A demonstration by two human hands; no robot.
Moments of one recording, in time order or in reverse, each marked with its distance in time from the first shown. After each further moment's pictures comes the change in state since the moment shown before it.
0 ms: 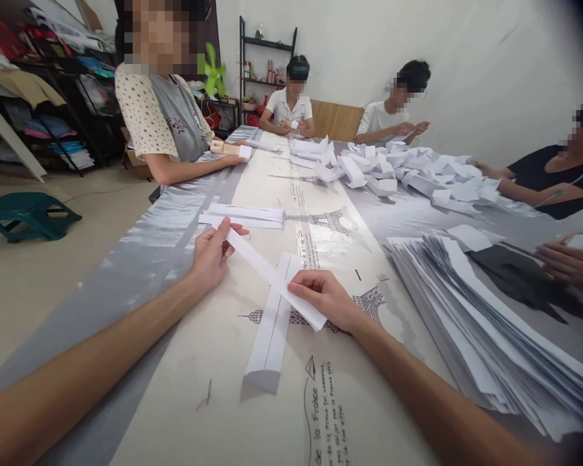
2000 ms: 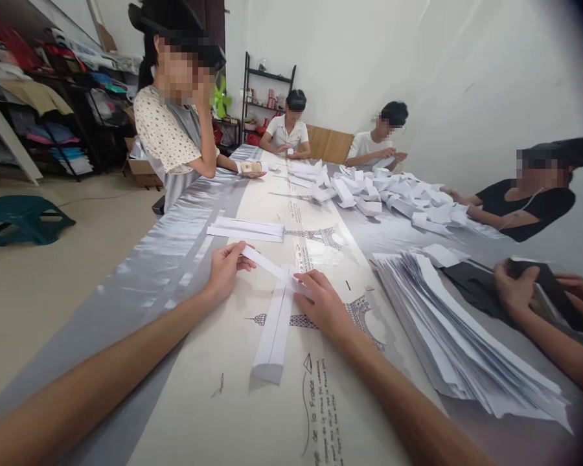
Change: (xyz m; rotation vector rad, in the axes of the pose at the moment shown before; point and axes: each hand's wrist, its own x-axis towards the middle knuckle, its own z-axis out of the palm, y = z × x) left_hand -0.014 -0.007 0.001 0.022 -0.099 -0.005; right_hand -0.007 0.010 0.005 -0.959 0.340 -0.339
